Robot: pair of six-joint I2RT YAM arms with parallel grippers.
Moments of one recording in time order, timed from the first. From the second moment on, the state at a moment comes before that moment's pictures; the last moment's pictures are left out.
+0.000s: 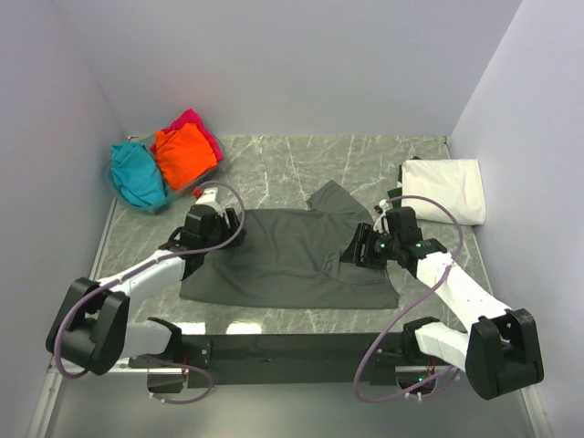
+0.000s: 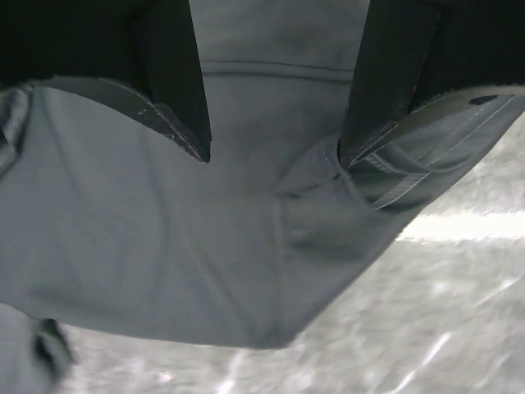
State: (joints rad) left arm -0.37 1.27 0.54 0.12 -0.04 -0.48; right arm 0.25 1.09 0.60 -0.42 -0.41 0.52
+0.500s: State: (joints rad) left arm -0.39 1.46 0.71 0.01 -0.21 -0.51; right arm 0.25 1.07 0.60 -0.42 -0.41 0.51
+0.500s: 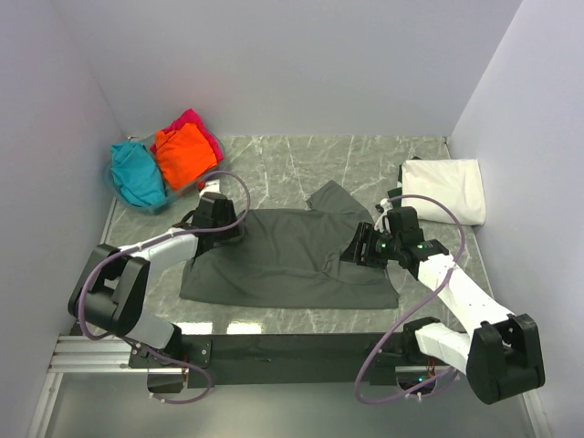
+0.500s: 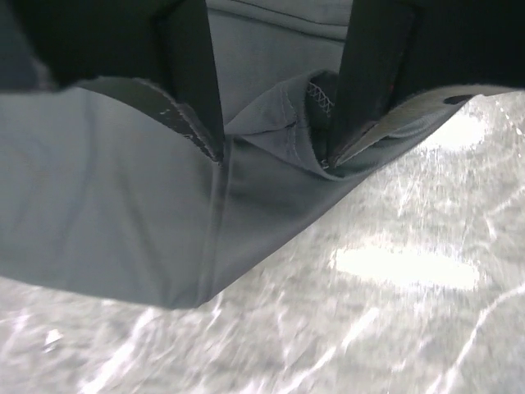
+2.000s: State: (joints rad) left arm -0.24 1.40 0.73 -0.09 -0.19 -0.59; right arm 0.17 2.13 1.78 -0.56 -0.23 0.23
